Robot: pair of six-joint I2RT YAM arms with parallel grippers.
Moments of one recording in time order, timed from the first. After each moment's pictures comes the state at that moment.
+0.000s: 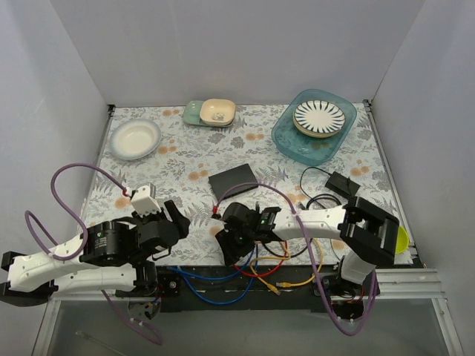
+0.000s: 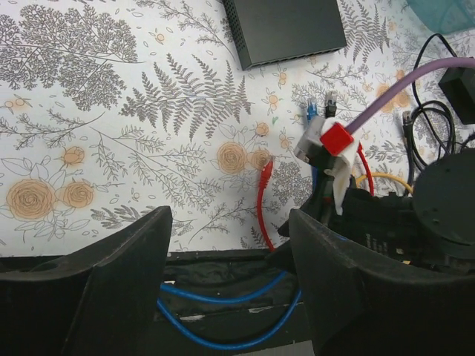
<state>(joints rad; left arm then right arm) -1.35 0.67 0.94 -1.26 -0.81 -1.36 1.23 1.61 0.92 -0.33 -0.27 0.52</state>
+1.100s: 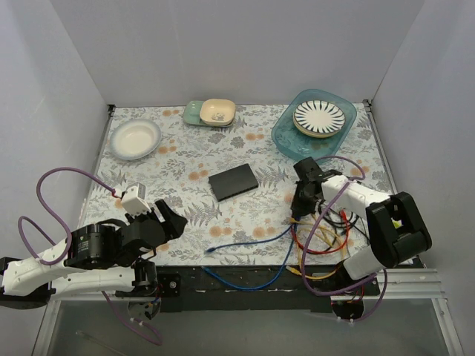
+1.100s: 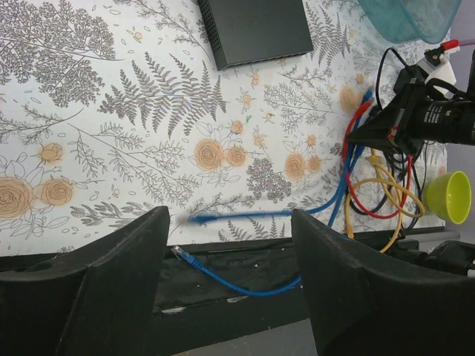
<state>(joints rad) -1.35 0.56 0.96 -1.26 -0.78 -1.36 0.49 1.50 0.80 -0.57 -0.06 0.75</state>
